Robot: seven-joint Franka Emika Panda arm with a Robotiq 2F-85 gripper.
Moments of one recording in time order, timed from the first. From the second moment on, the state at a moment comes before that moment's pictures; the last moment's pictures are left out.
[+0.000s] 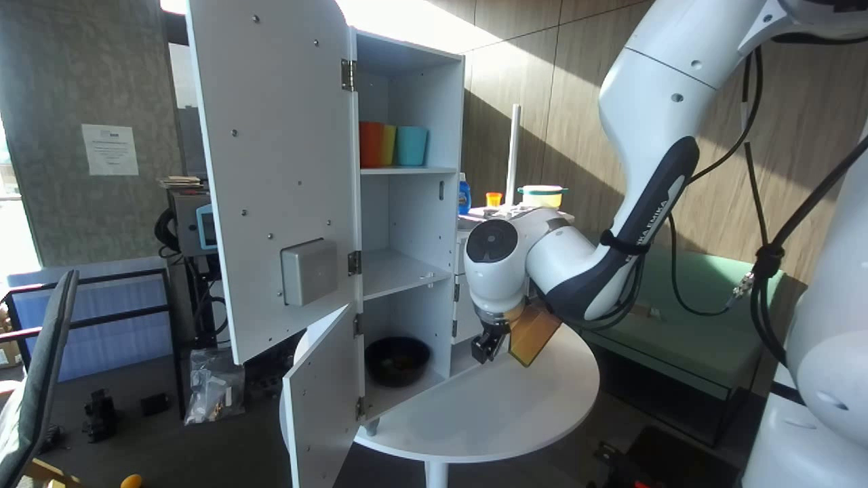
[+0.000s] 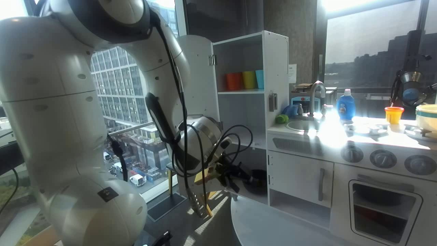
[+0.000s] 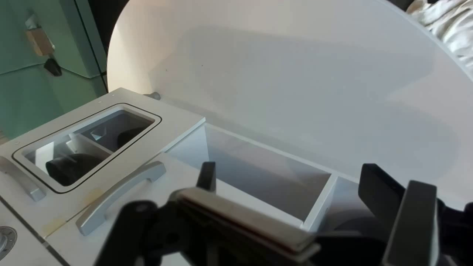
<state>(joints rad) 0.04 -0.03 -0.01 -2.66 -1.39 2.52 1.21</state>
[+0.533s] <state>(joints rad) 0.24 -0.10 0.22 -2.67 -0.92 2.42 1.21</state>
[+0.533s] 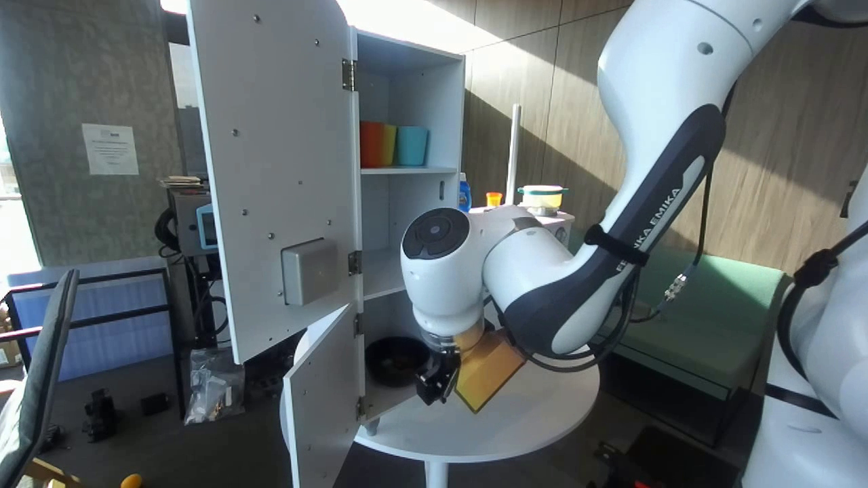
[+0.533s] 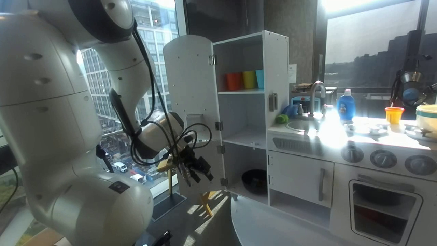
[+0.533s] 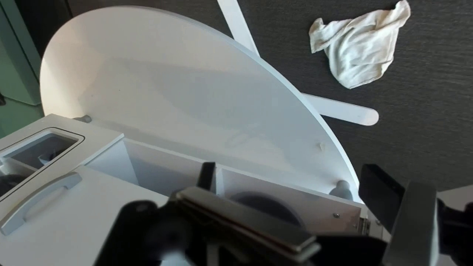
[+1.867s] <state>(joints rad) 0.28 -0.17 0.27 -2.47 -0.57 2.76 1.27</state>
